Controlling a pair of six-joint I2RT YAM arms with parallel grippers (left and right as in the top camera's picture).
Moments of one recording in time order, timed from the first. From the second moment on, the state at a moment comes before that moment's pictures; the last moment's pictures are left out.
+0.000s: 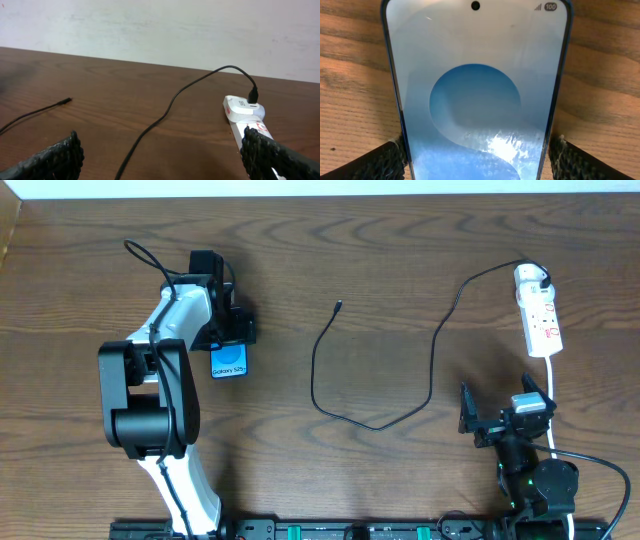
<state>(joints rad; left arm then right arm) 0.02 2.05 1.38 -0.79 0.01 -0.10 0.05 0.01 0.01 -0.06 -0.10 -0.06</state>
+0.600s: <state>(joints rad) 0.02 2.05 1.38 -0.78 0.01 -0.10 0.05 0.01 0.01 -0.06 -0.10 -0.06</state>
